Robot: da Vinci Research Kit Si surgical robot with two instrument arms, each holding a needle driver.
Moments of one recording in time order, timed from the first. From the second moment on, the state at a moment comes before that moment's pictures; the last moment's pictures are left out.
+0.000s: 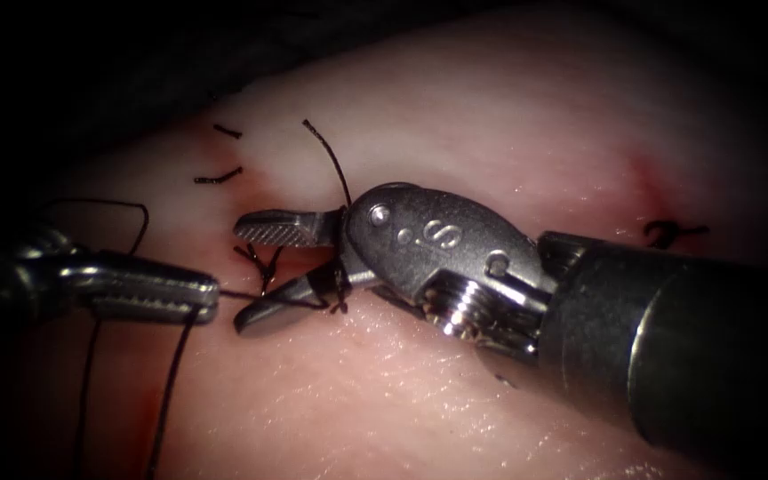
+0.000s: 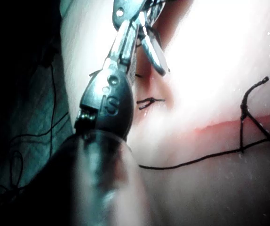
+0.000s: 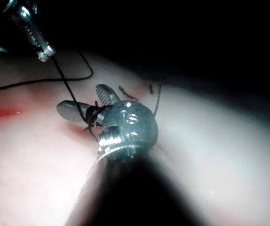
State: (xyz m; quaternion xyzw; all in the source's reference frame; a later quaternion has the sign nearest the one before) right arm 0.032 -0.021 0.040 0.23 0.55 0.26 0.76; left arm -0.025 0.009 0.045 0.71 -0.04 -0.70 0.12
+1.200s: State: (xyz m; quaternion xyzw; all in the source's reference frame) right arm 0.029 -0.022 0.044 0.19 0.76 0.33 0.54; left arm -0.024 0.009 0.061 0.73 0.08 -0.65 0.17
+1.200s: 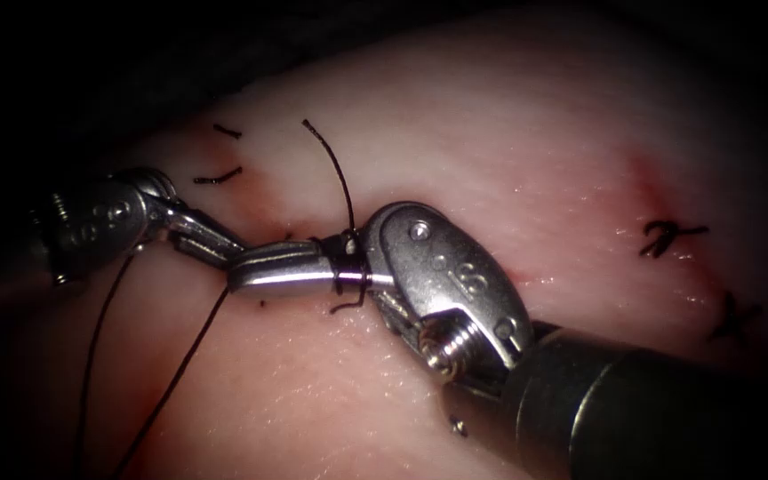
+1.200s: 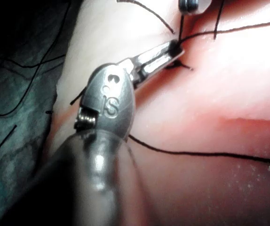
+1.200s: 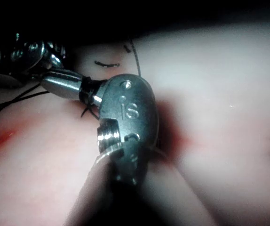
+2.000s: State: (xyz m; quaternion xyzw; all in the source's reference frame) right arm 0.029 -0.022 0.041 -0.07 0.50 0.59 0.63; left arm -0.029 0.005 0.054 0.71 0.02 -0.70 0.08
